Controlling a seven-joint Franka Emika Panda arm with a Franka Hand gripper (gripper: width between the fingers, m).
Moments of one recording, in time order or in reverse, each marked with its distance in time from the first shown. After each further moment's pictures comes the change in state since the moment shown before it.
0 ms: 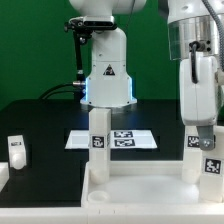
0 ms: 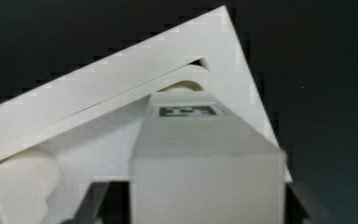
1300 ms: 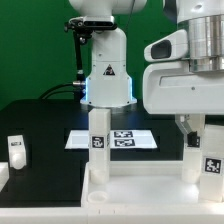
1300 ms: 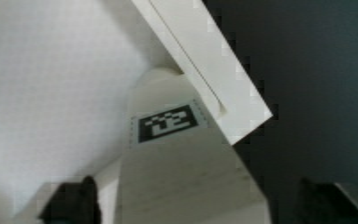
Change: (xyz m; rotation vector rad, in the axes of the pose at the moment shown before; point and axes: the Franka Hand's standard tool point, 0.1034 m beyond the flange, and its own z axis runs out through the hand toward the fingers) arm -0.009 -0.002 0.001 -0.009 0.016 -1.285
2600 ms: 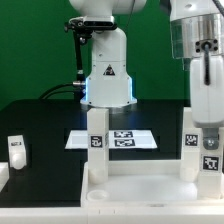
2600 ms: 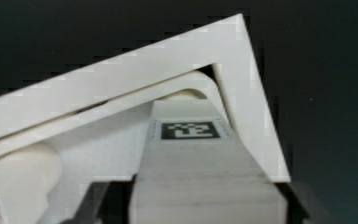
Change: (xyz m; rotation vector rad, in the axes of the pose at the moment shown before) arm -0.003 0.009 -0.001 -0.038 -0.073 1.497
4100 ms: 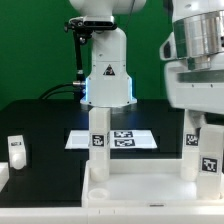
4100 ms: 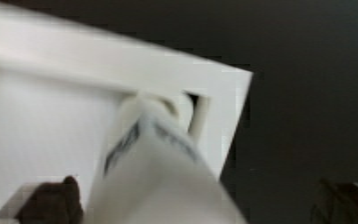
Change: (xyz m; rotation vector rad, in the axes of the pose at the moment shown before) arm -0.003 -0.009 -0.004 0.019 0.027 -1.134
